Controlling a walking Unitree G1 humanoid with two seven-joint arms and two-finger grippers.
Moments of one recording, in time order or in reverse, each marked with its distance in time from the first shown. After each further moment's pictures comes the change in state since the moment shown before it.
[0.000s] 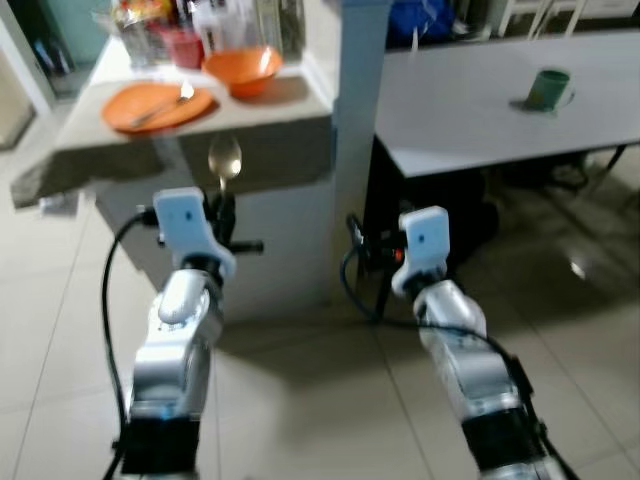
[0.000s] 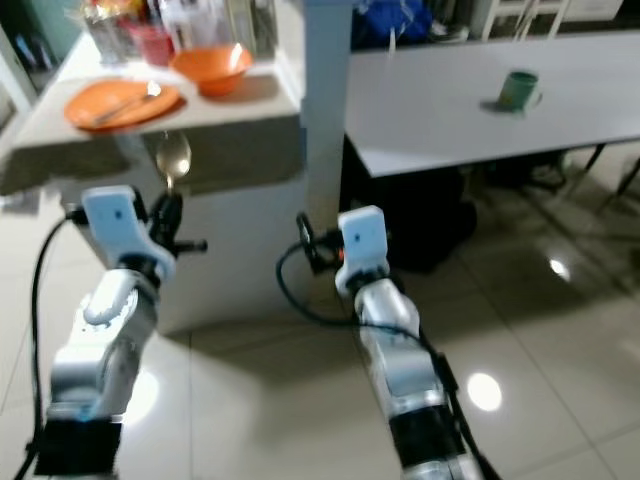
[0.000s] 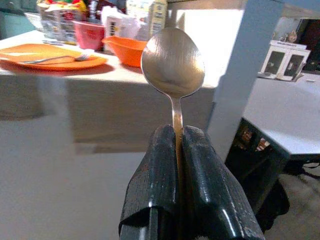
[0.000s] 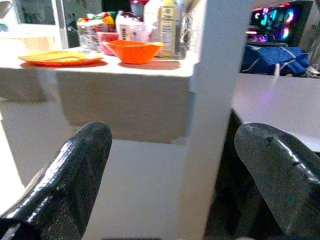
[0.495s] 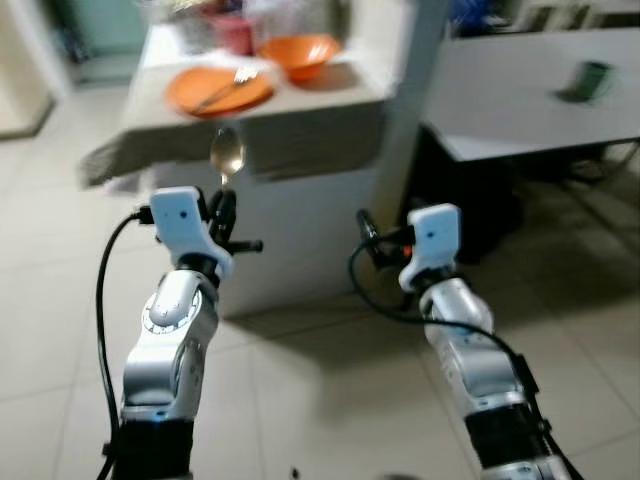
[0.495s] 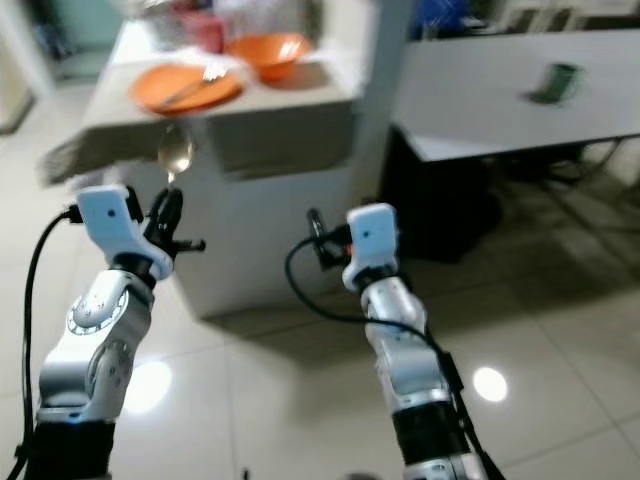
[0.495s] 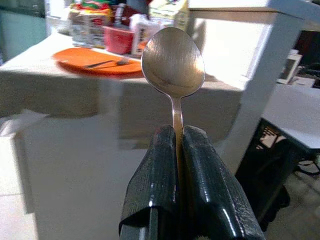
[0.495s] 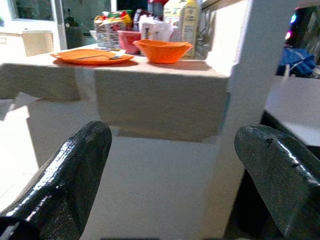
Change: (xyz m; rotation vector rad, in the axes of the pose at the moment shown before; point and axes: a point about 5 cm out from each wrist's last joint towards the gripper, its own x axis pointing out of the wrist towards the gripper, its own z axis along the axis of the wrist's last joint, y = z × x) left arm -0.003 0.004 0.007 -0.011 -0.014 -0.038; right arm 0.001 -0.006 0.002 -0.004 -0.004 -0.040
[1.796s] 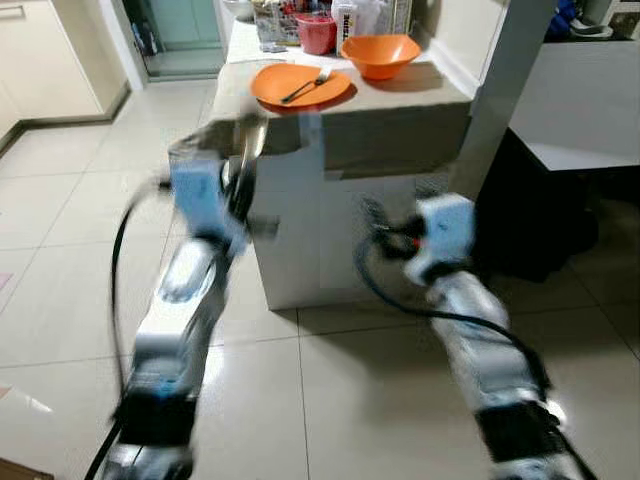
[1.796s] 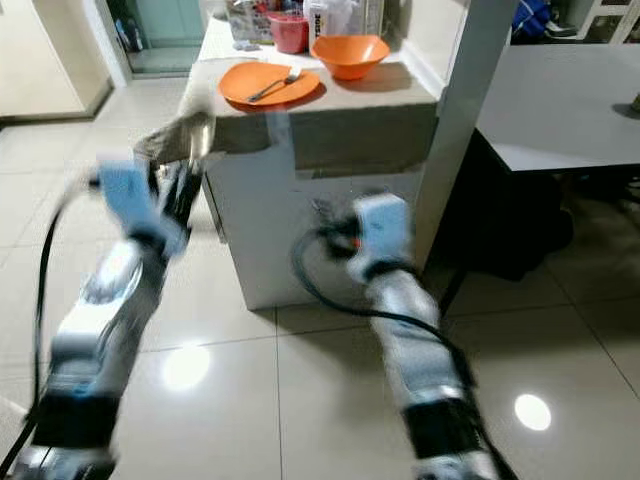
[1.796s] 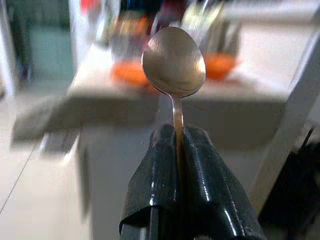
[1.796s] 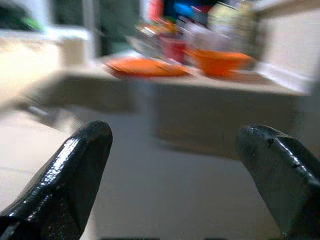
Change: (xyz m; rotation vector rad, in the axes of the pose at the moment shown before) left arm 0.011 0.000 -0.001 0.051 0.053 -0.062; right arm -0.006 -0.023 0.001 -0.037 0.009 -0.080
